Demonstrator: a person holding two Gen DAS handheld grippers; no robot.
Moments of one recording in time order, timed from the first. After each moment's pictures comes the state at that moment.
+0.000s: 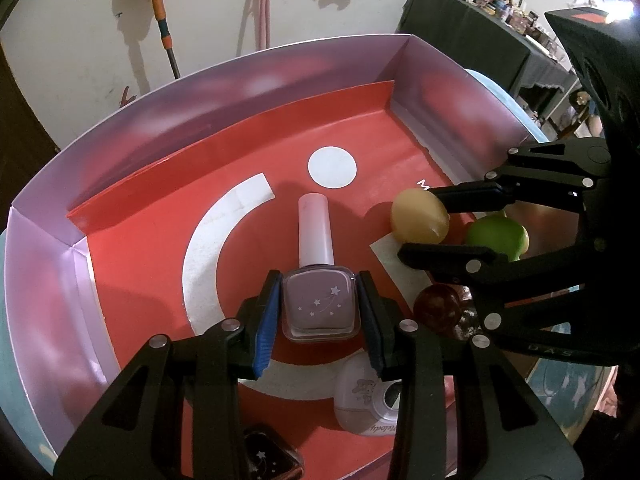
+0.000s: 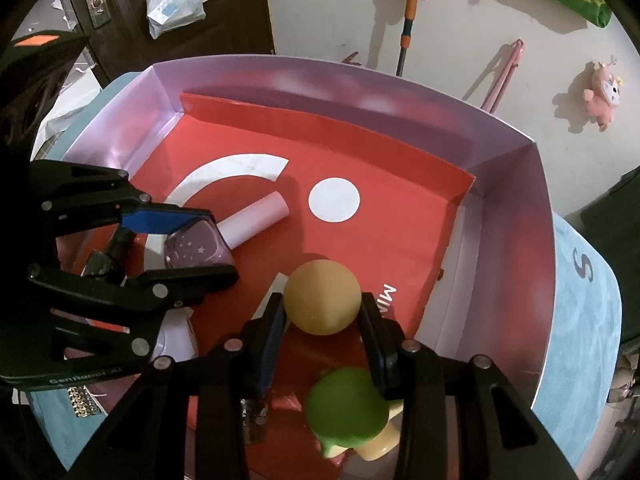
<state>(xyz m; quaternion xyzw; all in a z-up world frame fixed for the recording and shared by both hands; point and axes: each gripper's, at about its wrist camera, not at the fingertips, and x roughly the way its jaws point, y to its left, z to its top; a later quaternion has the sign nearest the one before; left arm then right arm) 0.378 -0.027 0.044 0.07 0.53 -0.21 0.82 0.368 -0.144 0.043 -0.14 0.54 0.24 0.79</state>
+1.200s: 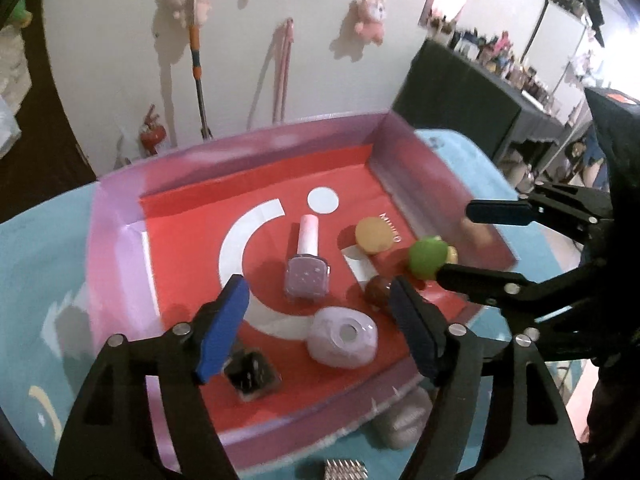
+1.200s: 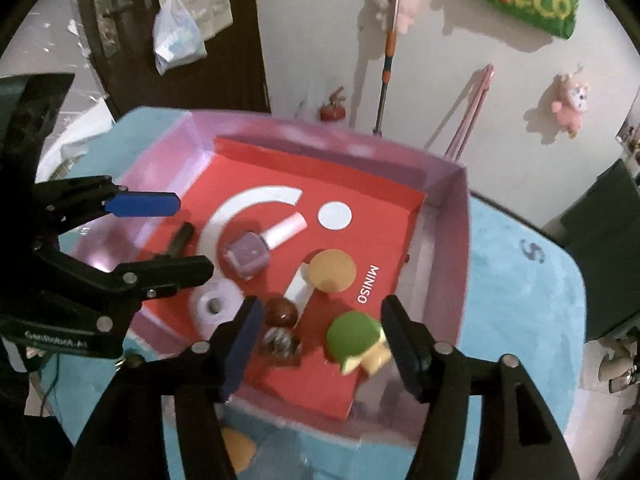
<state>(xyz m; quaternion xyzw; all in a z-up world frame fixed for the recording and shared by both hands) 0.308 0.005 0.115 0.00 0.46 -0.19 0.87 0.308 -0.163 0.117 -0.12 0.48 0.23 0.84</state>
